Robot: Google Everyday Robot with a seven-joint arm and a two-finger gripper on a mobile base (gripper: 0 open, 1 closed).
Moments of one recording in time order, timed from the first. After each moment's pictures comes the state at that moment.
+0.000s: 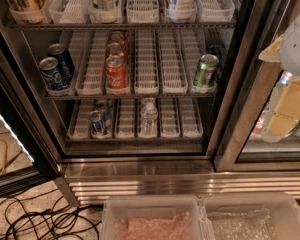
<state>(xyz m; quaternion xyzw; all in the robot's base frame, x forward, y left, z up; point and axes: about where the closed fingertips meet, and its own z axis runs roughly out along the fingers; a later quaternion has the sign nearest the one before) 0.438 -0.217 0.976 -0.60 0.78 -0.03 0.16</state>
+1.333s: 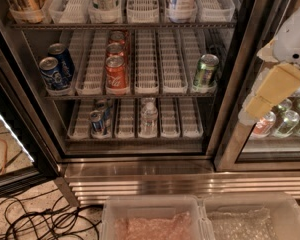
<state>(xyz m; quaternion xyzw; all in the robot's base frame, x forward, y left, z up) 0.461 -0.205 0.979 -0.51 0.83 0.04 0.21</state>
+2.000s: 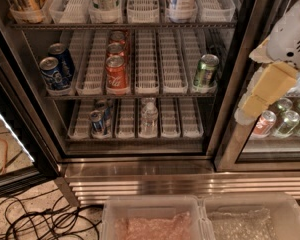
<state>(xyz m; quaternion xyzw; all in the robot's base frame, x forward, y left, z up) 0.463 -0.192 0.976 -0.53 0.82 0.06 0.20</state>
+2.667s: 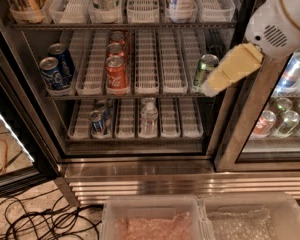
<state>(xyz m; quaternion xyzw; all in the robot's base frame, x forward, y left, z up) 0.507 -0.164 1.000 -0.43 0.85 0.03 0.30</state>
